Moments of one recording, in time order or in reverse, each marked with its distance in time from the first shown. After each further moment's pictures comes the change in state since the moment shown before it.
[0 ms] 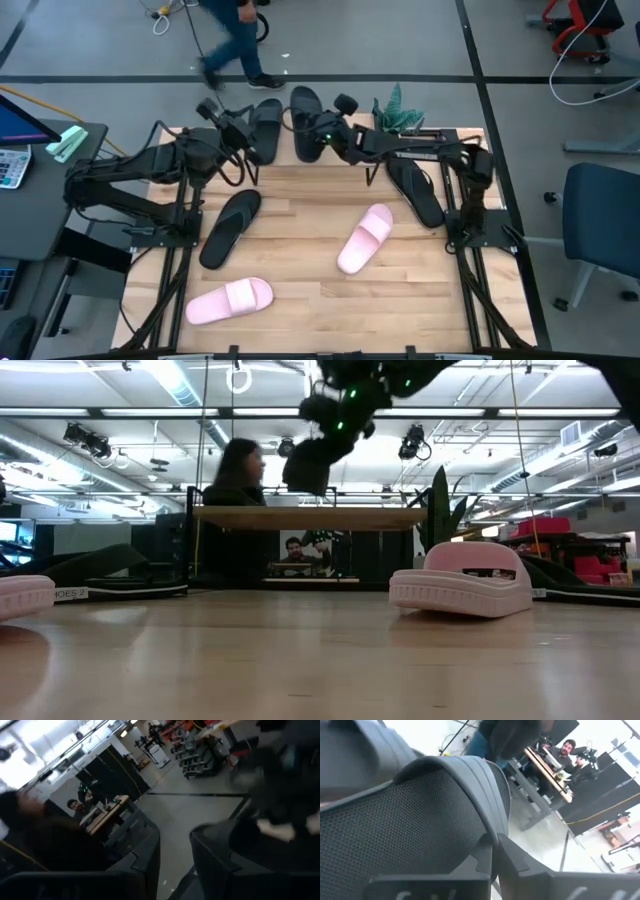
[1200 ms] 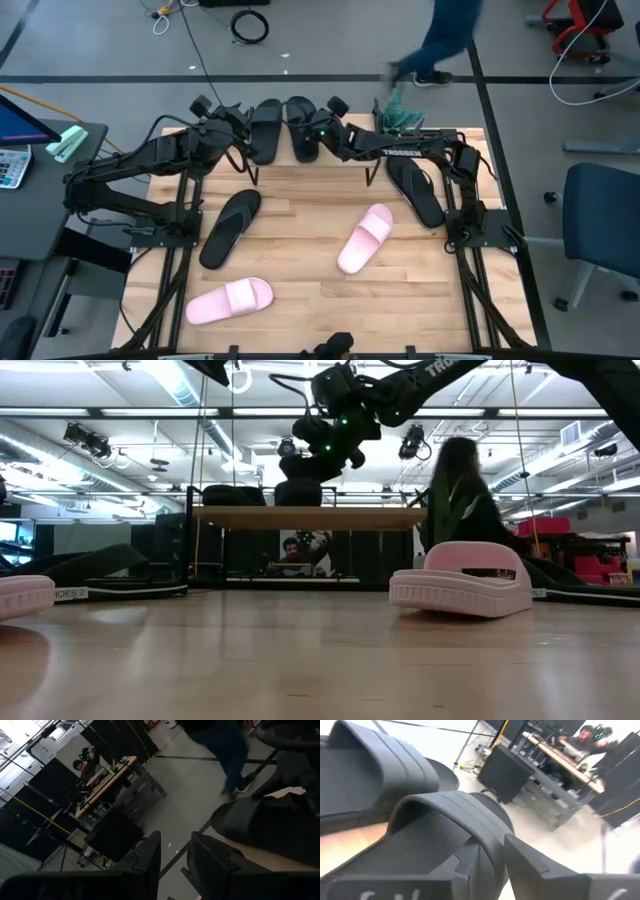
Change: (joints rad) left arm 0.124 0.002 0.000 -0.251 -0.001 -0.207; right arm -0.063 0.102 0.000 0.152 -0.154 0.164
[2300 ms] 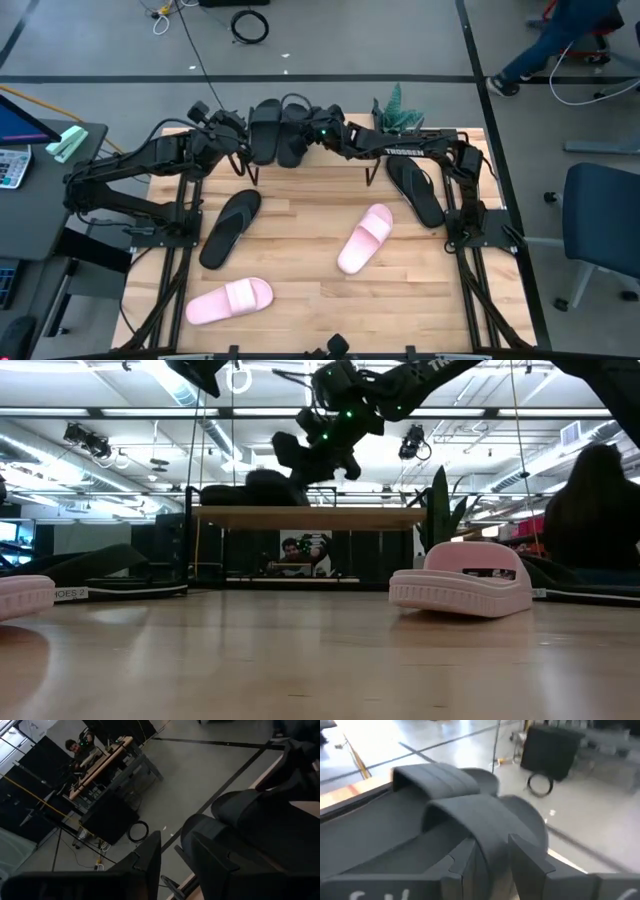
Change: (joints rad) left arm -0.004 0.000 0.000 -0.177 0.000 -0.181; right arm 0.005 -0.021 -0.001 -0.036 -0.184 0.371
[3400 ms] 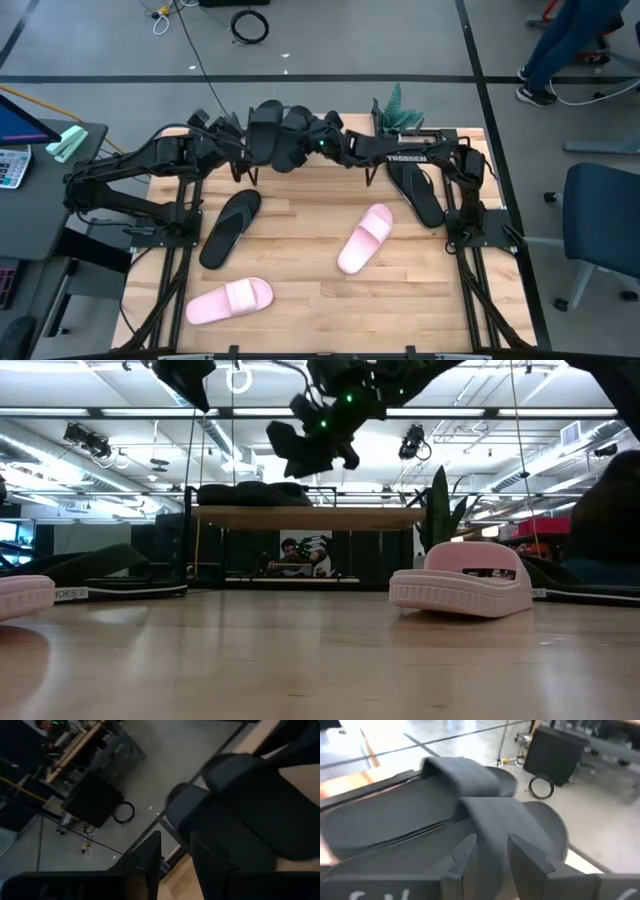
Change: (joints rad) left arm -0.012 0.000 0.000 -0.217 0.102 -0.159; right arm 0.083 -0.028 0.001 -0.071 0.042 -0.032
